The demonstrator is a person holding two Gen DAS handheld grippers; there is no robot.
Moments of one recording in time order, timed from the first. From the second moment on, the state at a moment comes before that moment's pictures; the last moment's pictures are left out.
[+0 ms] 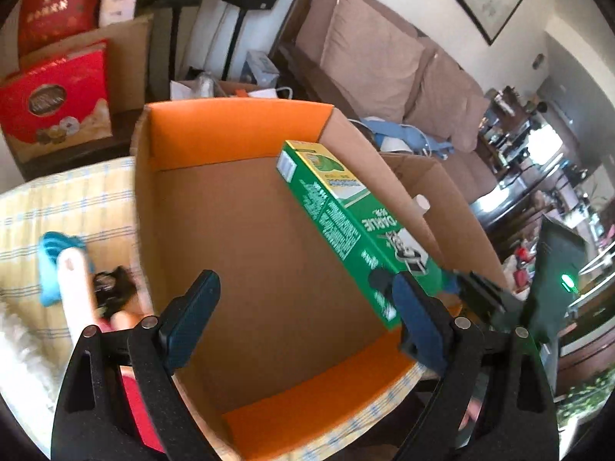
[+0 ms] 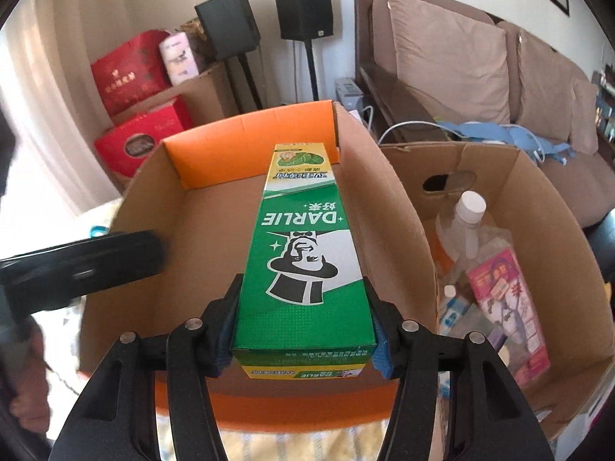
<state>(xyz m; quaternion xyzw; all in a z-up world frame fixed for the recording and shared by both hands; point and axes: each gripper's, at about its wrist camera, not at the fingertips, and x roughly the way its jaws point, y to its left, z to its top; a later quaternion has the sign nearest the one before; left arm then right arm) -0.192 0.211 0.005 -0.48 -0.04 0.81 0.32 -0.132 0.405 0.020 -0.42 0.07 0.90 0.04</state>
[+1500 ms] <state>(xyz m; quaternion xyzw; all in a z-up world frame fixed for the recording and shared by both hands) -0.131 -0.022 -0.049 -0.48 -0.04 0.87 0.12 -0.085 0.278 0.073 -0.37 0.02 0.92 -0.08</state>
